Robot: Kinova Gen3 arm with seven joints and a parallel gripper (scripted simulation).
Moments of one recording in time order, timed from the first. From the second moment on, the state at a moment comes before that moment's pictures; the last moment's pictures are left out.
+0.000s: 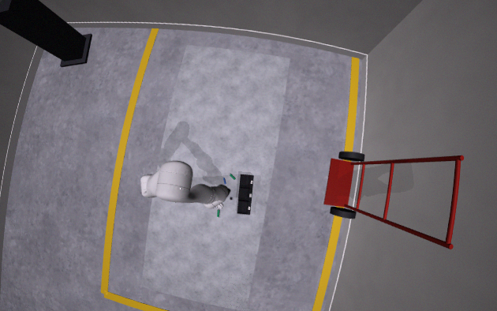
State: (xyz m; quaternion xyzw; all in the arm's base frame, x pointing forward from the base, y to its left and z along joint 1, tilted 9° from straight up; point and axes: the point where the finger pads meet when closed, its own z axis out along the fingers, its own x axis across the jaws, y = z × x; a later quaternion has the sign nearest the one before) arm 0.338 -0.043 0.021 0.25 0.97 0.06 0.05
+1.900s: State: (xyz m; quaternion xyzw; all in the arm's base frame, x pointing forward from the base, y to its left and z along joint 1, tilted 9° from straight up) arm 0.463 -0.063 0.041 0.05 1.00 0.05 0.06
